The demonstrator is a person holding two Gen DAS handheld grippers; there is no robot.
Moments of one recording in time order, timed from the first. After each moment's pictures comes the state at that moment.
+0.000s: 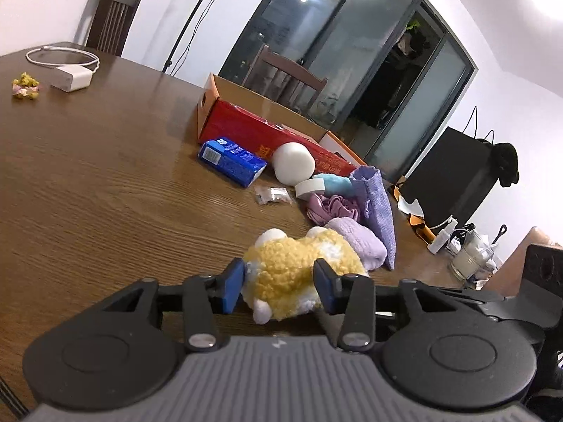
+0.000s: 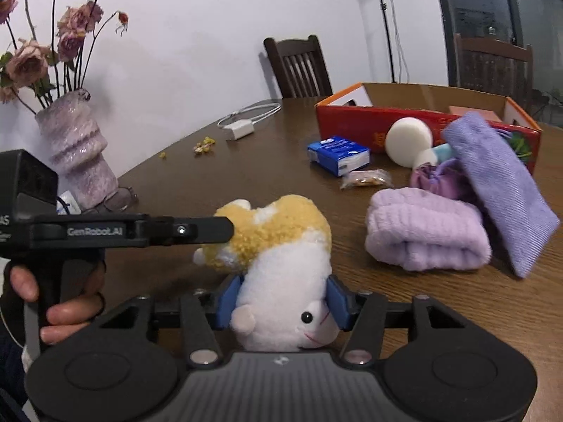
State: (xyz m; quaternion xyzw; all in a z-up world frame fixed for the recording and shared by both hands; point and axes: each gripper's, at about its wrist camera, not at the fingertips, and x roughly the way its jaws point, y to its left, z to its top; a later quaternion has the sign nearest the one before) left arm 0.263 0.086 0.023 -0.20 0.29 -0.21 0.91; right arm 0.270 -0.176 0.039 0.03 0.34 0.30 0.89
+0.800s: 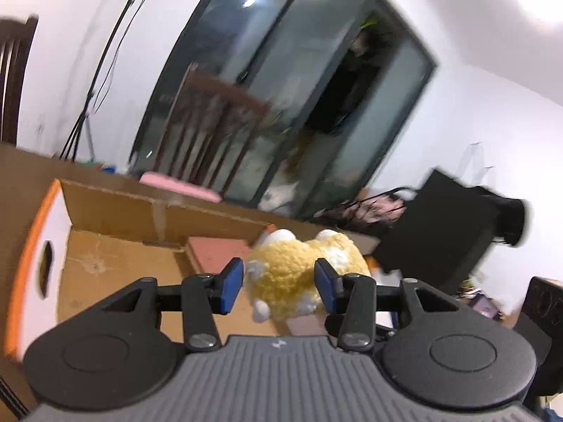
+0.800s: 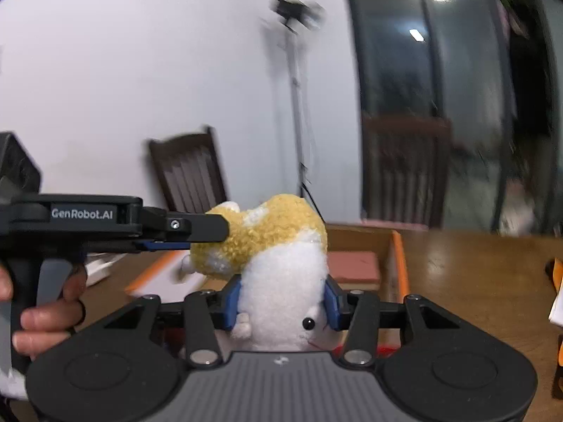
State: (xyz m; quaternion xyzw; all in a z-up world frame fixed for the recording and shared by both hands) left arm 0.556 -0.049 0.119 -0.17 0.27 -0.28 0.90; right arm 0.487 -0.283 0.121 0.05 0.25 0.15 0.96
